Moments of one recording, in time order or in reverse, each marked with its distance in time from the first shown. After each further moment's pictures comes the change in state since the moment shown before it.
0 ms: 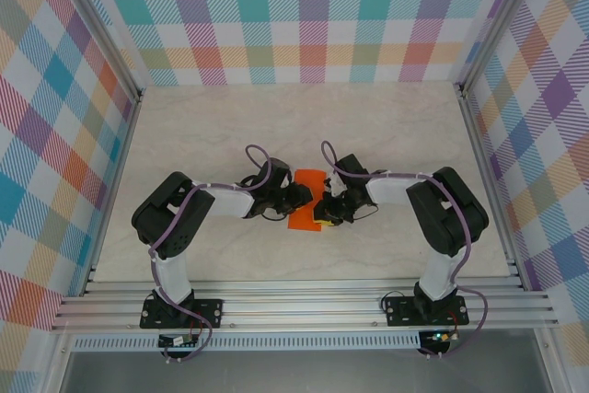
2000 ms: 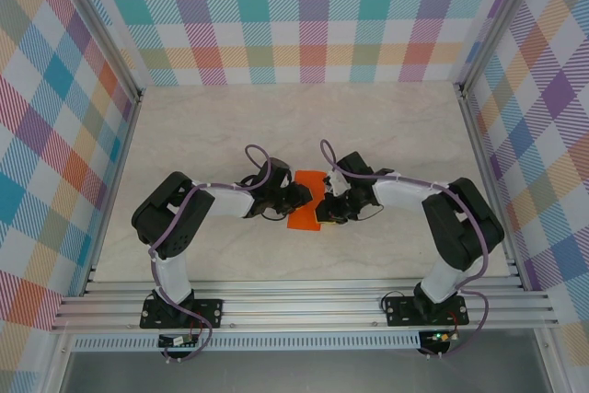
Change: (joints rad) left arm 0.001 0.000 0.001 -0.007 -0.005 -0.008; right arm 0.011 -0.137 -0.005 -0.101 -0.002 -0.147
